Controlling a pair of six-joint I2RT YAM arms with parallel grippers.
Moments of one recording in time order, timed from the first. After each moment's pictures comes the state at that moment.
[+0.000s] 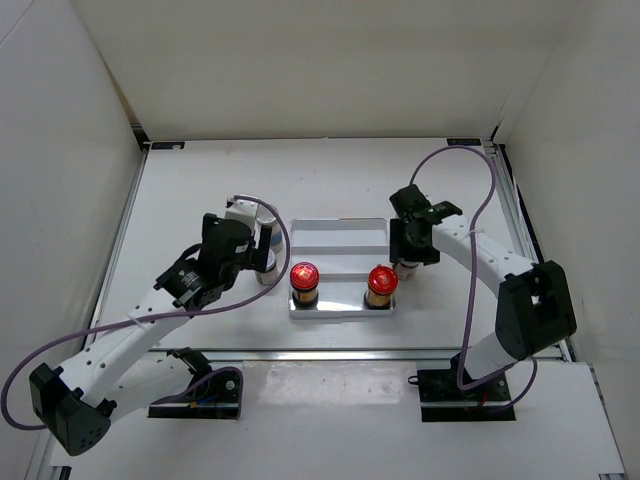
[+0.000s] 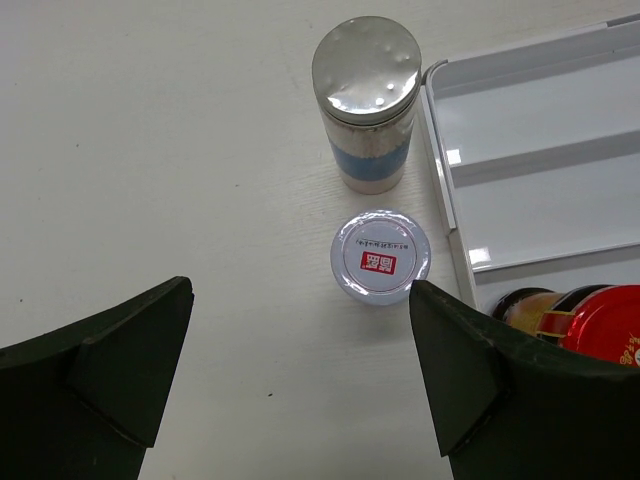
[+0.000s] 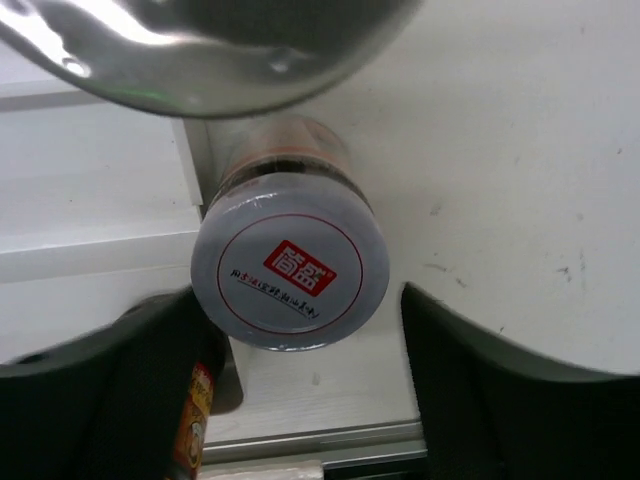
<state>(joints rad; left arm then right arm) -0.68 0.93 0.87 -0.53 -0.53 -0.15 0.47 1.52 1.11 -0.85 0.24 0.43</state>
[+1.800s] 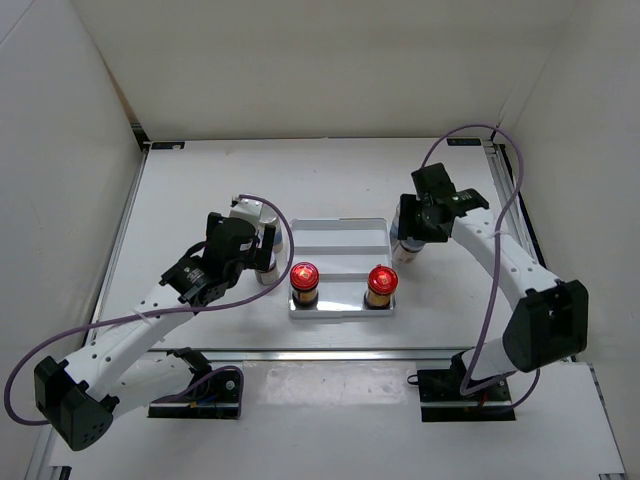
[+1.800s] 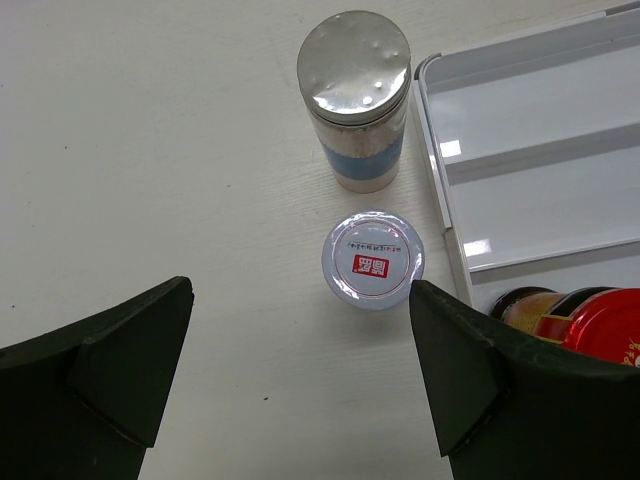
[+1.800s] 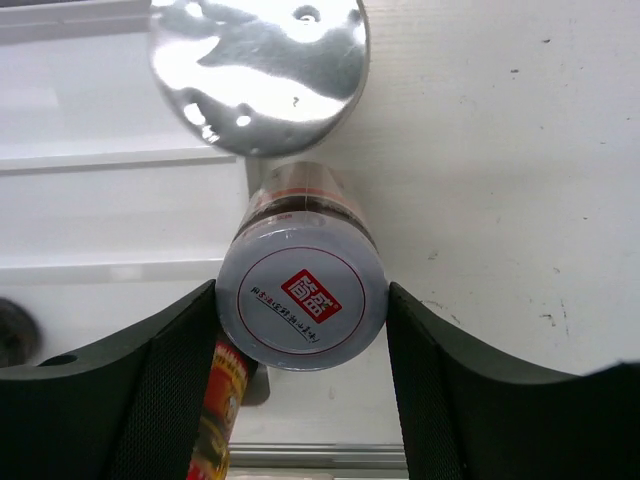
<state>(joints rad) -0.68 0.98 0.87 -0.50 -0.51 -0.14 0.37 1.46 1.22 -0.82 0.13 0.35</state>
